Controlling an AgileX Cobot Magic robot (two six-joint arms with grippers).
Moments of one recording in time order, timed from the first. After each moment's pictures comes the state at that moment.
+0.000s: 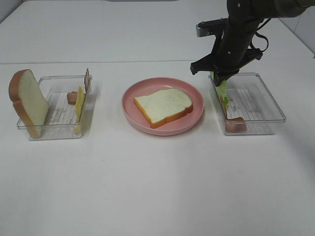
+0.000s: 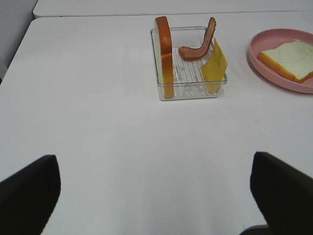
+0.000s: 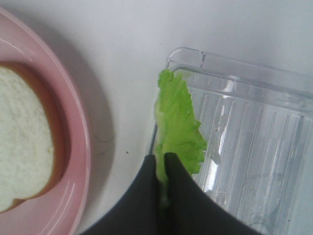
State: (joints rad) left arm 0.06 -0.01 -0.52 -0.08 1.08 0.04; right arm 0.29 2.23 -1.74 -0.09 0.81 0.08
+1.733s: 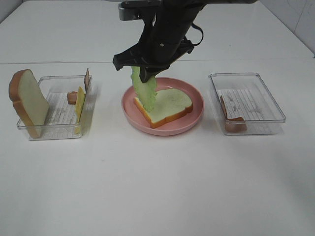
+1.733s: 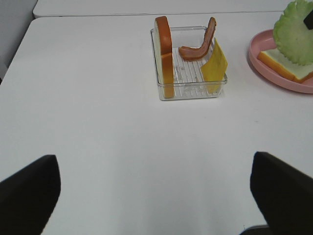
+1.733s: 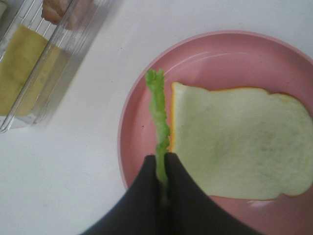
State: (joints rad) left arm 0.06 -0.01 -0.52 -0.08 1.08 0.04; right arm 0.60 2.13 -1.74 0.10 0.76 0.04
